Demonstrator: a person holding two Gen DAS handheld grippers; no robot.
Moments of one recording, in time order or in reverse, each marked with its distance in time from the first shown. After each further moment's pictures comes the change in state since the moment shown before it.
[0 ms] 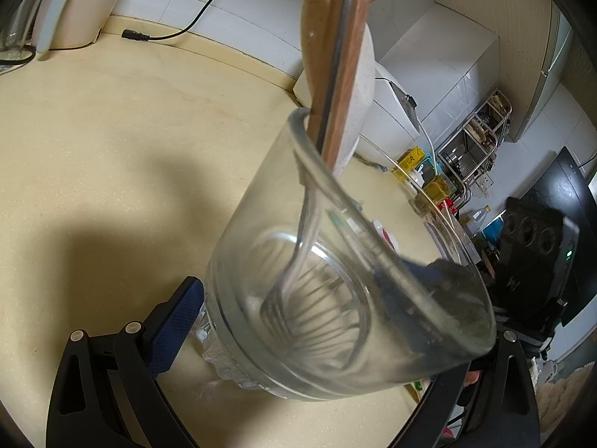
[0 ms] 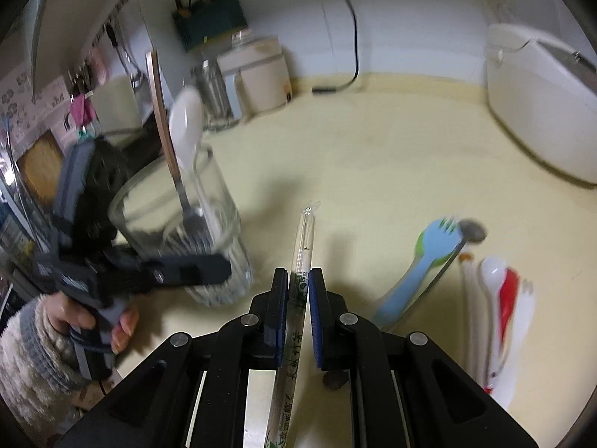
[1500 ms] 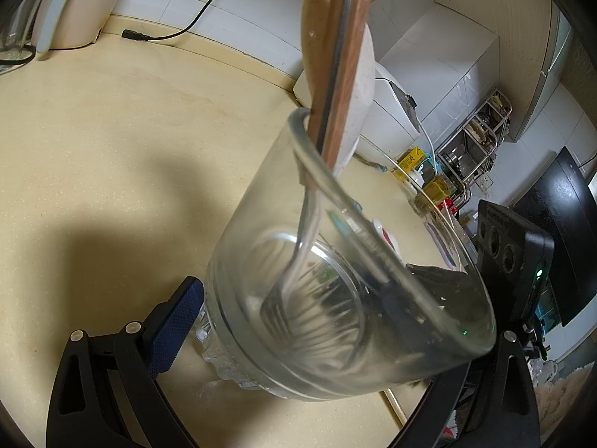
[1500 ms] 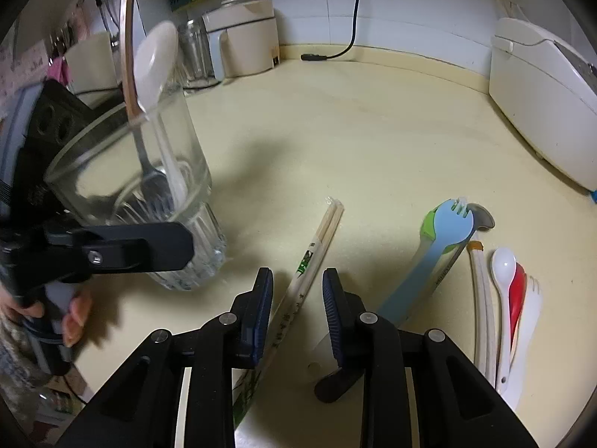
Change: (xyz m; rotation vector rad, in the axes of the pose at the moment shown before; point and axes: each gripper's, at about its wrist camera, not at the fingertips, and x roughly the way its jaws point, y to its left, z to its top) left arm 0.000 0.000 0.000 0.000 0.001 0.000; right arm 0.042 0.006 -0.007 -0.080 0.147 -0.131
